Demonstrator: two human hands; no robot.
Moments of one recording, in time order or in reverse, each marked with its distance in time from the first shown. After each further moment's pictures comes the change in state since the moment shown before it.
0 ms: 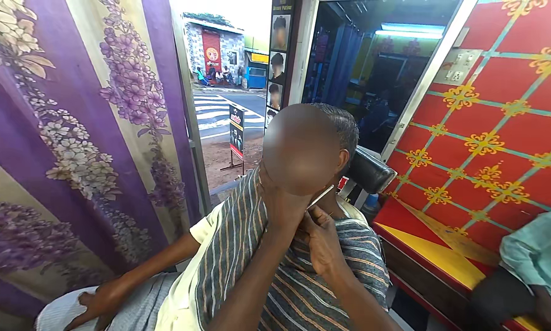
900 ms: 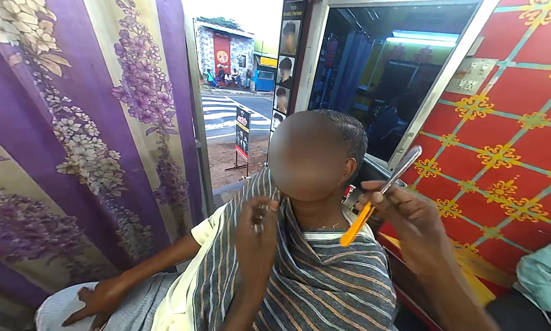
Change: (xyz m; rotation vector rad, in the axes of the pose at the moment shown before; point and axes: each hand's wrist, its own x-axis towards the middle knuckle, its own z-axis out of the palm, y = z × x) left_hand -0.045 -0.052 -0.037 -0.491 0.167 0.126; right_hand -0.006 -0.131 -0.063 -0.616 -0.269 -0.581
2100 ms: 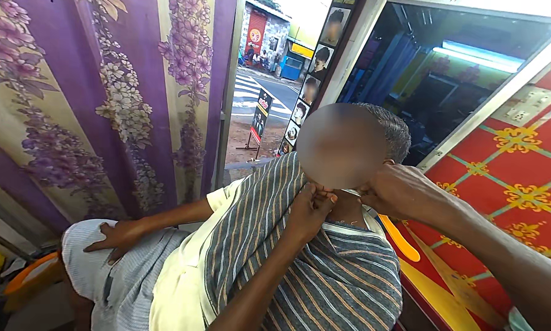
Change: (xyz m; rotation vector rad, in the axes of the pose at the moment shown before) left_hand 0.009 -0.001 0.037 -0.378 -0.415 -0.461; right_hand 0.095 -0.046 0.053 -1.599 -0.906 0.017
